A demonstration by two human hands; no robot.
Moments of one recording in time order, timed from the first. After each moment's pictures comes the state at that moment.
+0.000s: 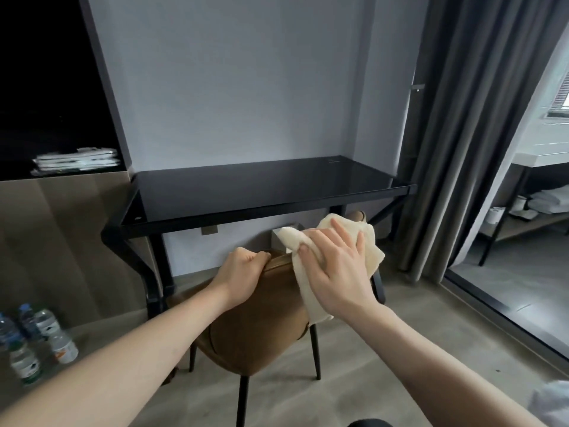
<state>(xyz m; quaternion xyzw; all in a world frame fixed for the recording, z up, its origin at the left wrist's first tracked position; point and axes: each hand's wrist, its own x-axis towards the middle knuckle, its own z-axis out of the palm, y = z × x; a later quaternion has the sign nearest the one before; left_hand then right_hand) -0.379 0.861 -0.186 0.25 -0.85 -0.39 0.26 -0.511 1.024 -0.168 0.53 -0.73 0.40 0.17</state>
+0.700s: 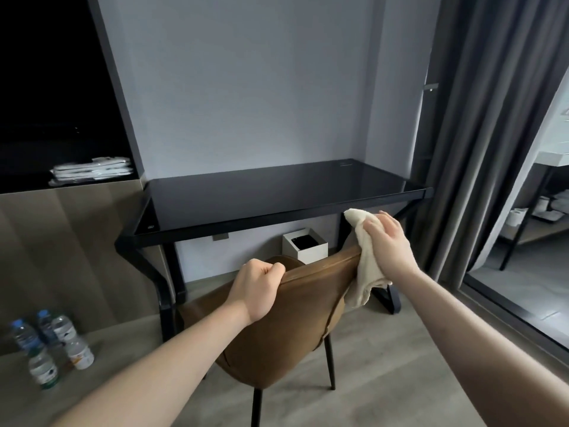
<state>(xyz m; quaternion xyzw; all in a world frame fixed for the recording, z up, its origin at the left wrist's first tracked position) -0.387 0.860 -0.191 0.27 -0.83 -0.39 0.30 -0.610 1.007 -0.147 0.30 -0.75 0.59 -0.07</state>
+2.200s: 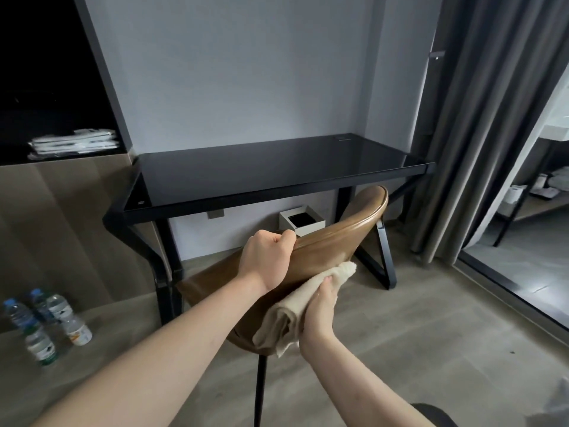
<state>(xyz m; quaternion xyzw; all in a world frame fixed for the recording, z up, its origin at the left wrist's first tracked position) -0.407 0.870 -0.182 0.30 -0.81 -0.39 0.32 -0.464 0.944 -0.284 -0.06 -0.53 0.79 -0.30</state>
